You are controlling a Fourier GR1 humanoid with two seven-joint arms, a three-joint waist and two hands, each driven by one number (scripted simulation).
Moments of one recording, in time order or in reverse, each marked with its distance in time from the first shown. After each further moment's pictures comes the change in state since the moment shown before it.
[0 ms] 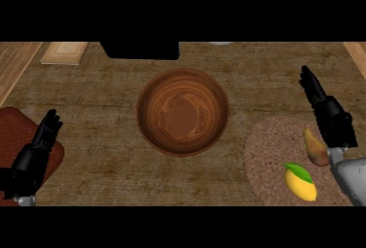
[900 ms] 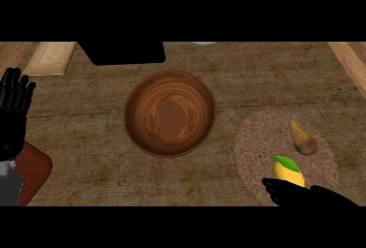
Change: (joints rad) left arm -0.207 0.019 0.138 -0.061 0.122 0.034 0.098; right arm 0.394 -0.236 0.212 -0.590 0.089 0.470 -0.706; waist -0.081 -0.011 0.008
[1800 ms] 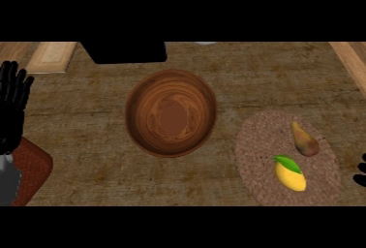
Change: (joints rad) left arm -0.039 0.004 0.017 0.003 0.005 -0.007 0.038; right arm 0.250 -0.522 -0.623 -0.100 0.214 0.110 -0.019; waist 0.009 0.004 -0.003
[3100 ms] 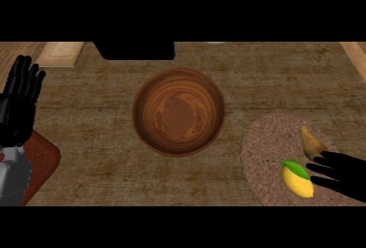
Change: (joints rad) left arm -0.059 -0.047 0.010 0.043 -0.045 -0.047 -0.006; right arm -0.187 0.302 0.284 0.216 0.534 0.024 0.049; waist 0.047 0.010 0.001
